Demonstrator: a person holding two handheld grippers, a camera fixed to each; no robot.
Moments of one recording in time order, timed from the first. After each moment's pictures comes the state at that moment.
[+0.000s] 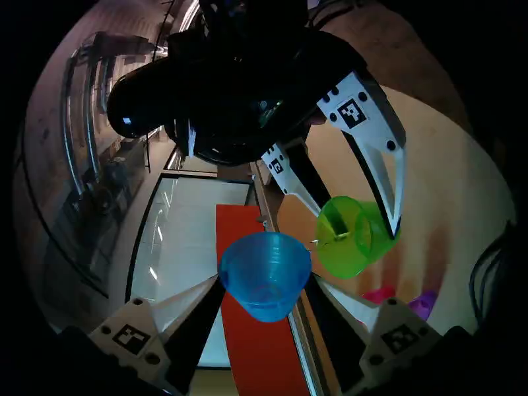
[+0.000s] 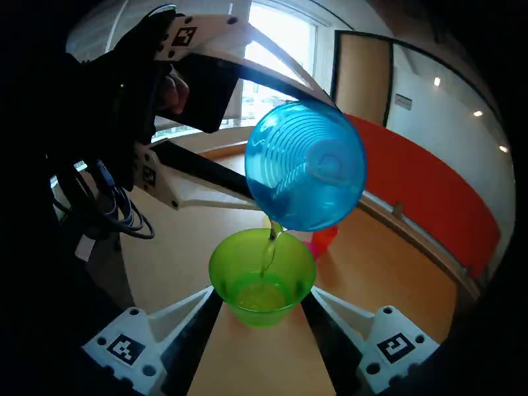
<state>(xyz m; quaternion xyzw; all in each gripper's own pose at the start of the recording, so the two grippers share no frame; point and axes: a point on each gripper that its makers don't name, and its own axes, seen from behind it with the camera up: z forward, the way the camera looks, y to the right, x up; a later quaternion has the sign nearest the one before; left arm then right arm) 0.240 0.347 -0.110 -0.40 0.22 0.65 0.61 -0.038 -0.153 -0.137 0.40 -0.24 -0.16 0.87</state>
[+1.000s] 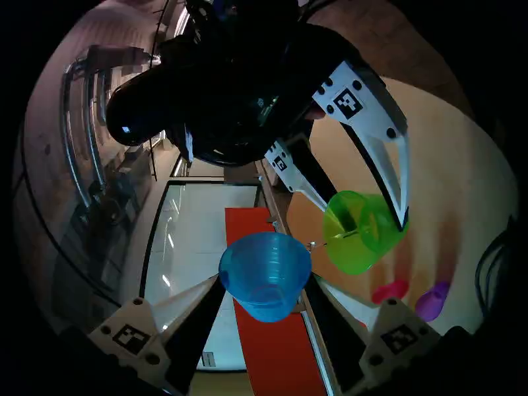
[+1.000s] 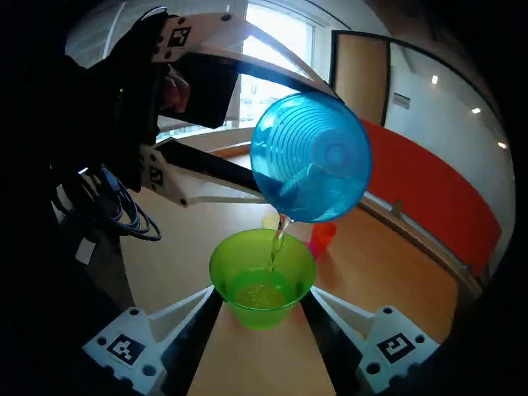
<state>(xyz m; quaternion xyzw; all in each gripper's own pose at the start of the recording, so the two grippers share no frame) 0.248 0.352 -0.097 -0.38 0.25 0.66 0.59 -0.036 -0.151 -0.137 0.40 -0.24 -0.15 0.87</state>
